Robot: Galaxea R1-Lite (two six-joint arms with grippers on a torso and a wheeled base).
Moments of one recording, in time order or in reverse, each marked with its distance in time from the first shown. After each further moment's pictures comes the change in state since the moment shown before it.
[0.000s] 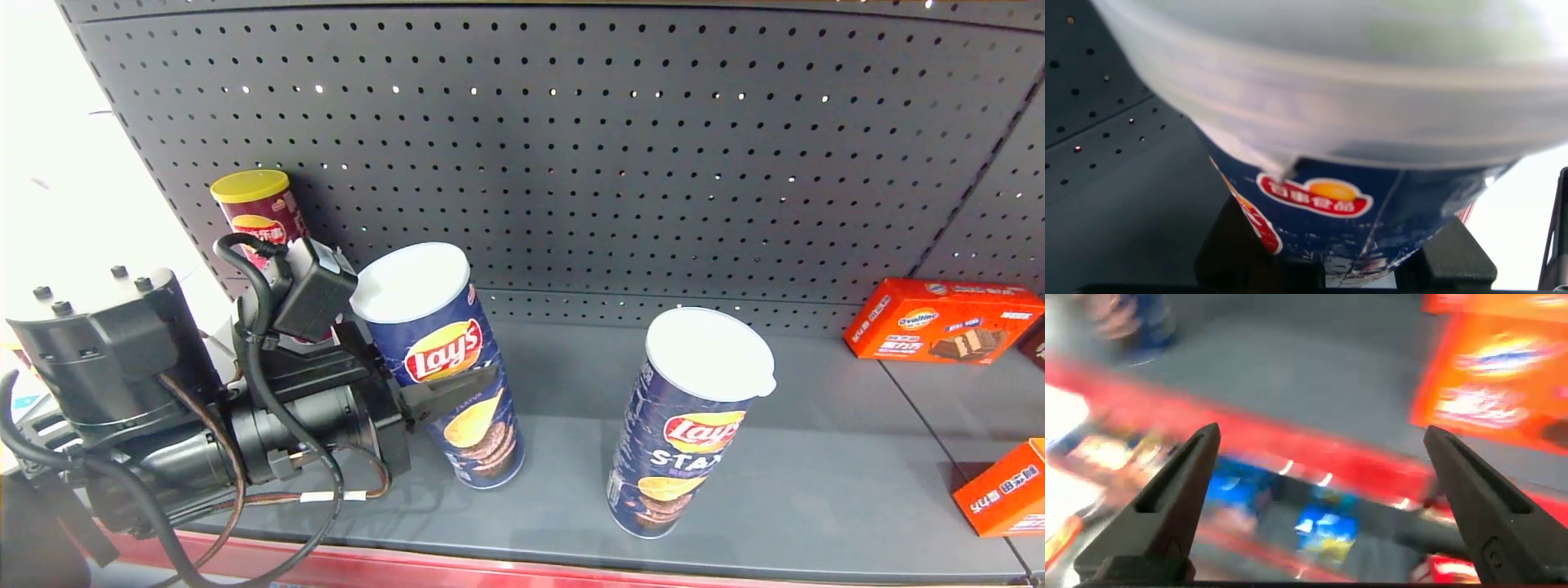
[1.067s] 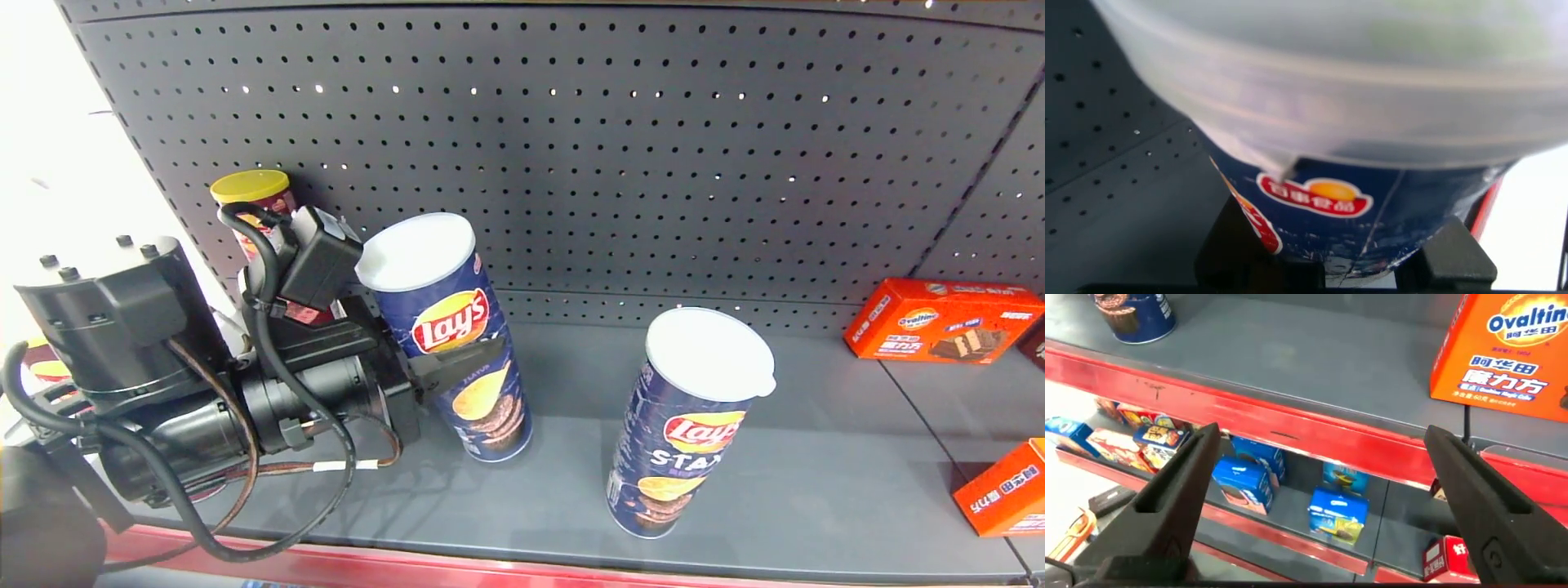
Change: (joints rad) left arm 0.003 0.021 -0.067 0.012 -0.001 -0.001; right arm 0.003 0.004 -0.003 0.013 -0.019 0.046
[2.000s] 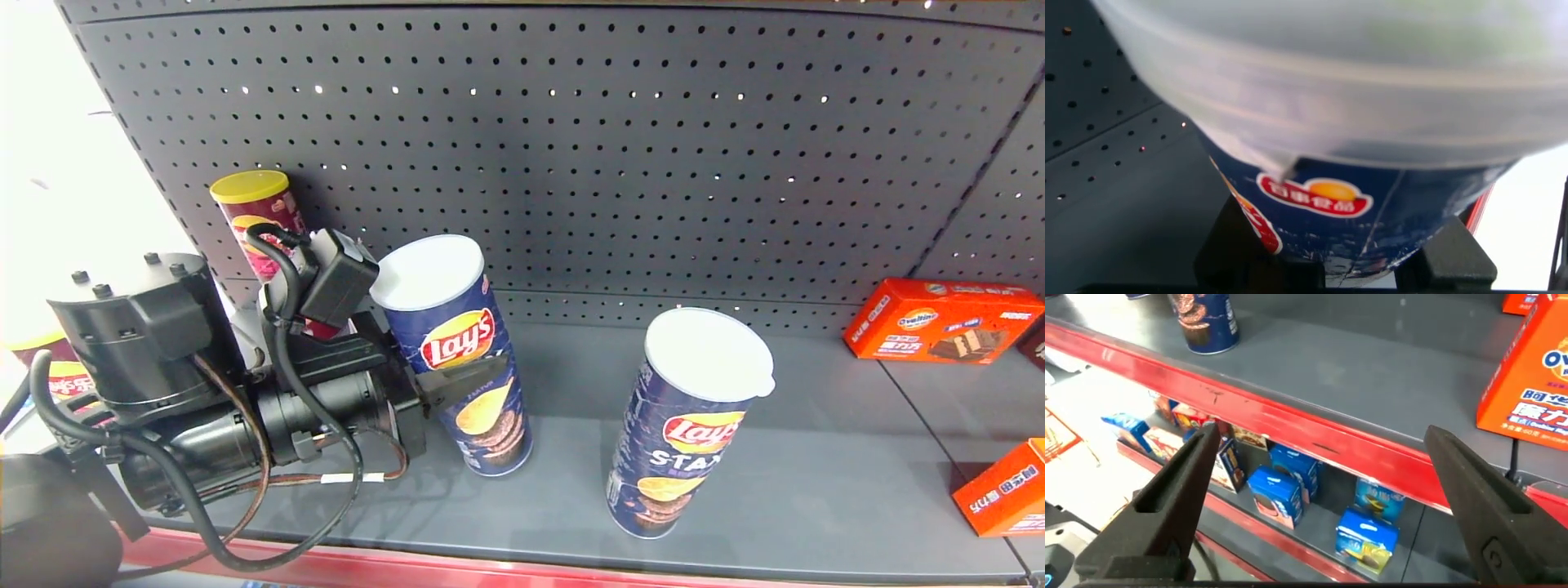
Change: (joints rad) left arm -0.002 0.022 0.019 -0.004 0.001 0.004; right arm 0.179 -0.089 0.000 -0.002 0.000 0.000
